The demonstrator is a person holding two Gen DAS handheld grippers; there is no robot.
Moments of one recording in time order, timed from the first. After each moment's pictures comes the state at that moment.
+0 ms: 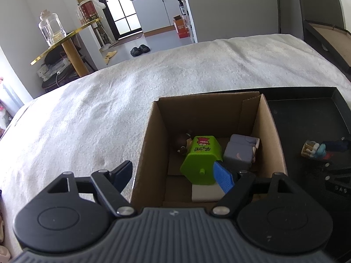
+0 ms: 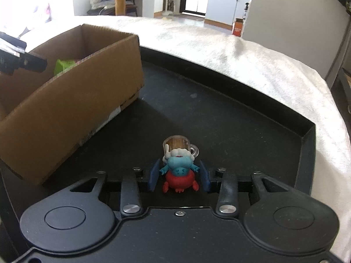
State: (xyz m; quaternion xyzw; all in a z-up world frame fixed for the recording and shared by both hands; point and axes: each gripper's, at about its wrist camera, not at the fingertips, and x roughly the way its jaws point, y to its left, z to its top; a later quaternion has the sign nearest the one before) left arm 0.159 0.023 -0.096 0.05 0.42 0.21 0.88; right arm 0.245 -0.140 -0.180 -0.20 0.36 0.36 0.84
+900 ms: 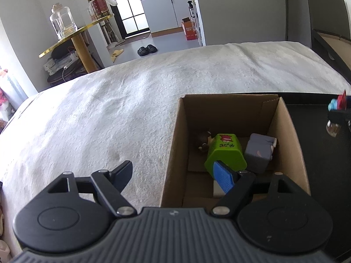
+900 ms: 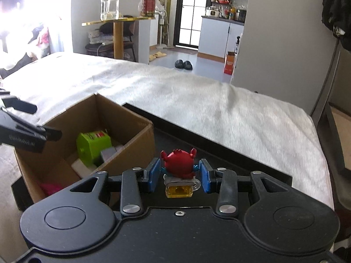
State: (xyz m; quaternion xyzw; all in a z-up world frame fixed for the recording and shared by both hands) left arm 0.140 0.052 -0.092 0.02 0.41 0.22 0.88; right arm 0.228 -0.124 -0.098 -0.16 0.28 0.37 0.87
